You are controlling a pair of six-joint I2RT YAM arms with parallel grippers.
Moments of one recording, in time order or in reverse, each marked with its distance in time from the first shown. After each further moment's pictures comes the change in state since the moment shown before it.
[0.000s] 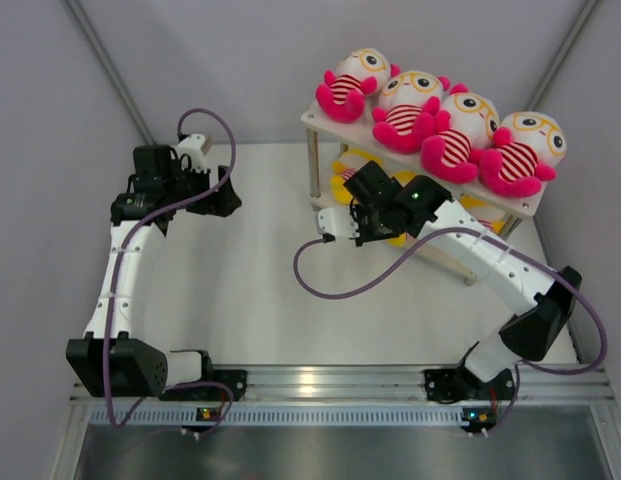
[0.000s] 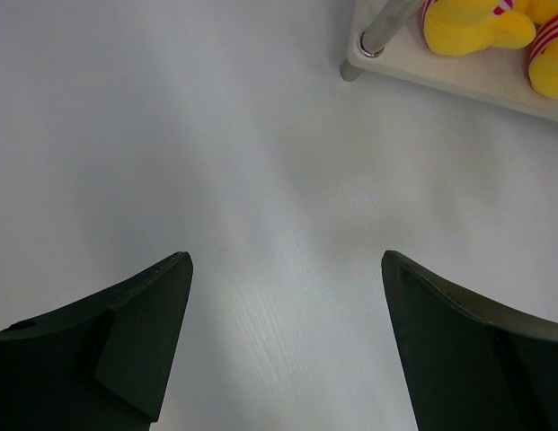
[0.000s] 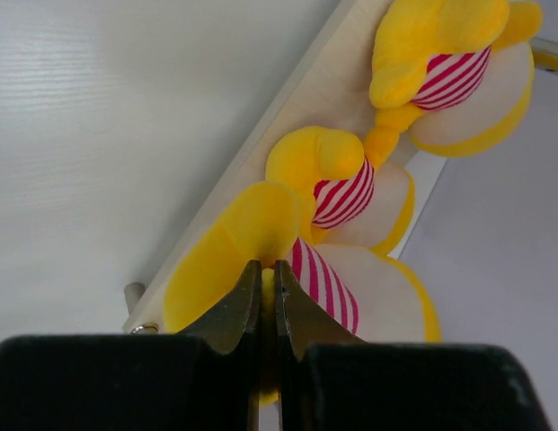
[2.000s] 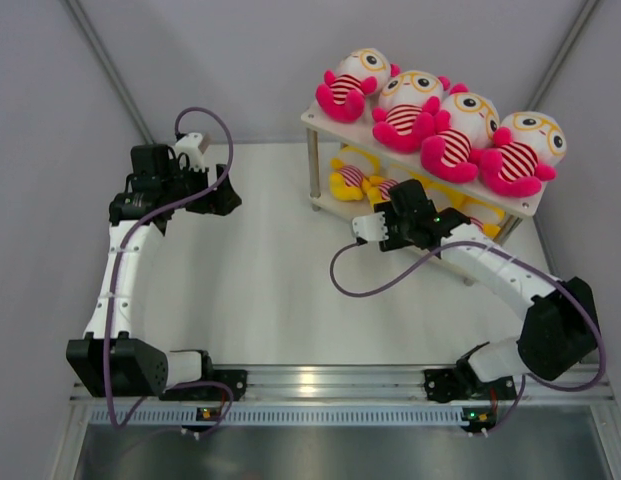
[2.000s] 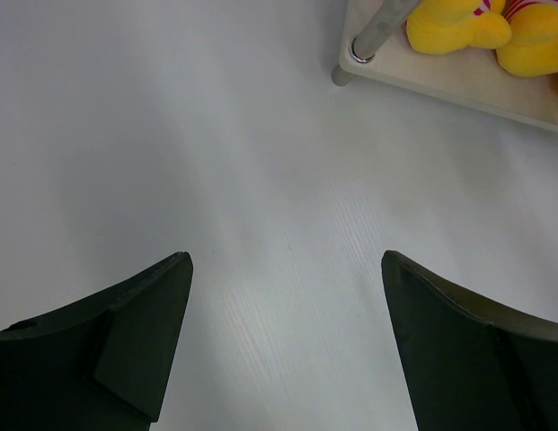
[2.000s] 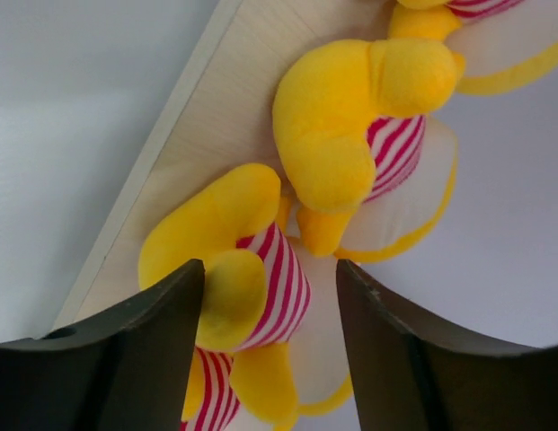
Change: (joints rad) left arm 0.012 0.001 0.006 0.000 0.026 -0.020; right arm -0.279 -0.133 -0.572 0.631 -0.026 -0.336
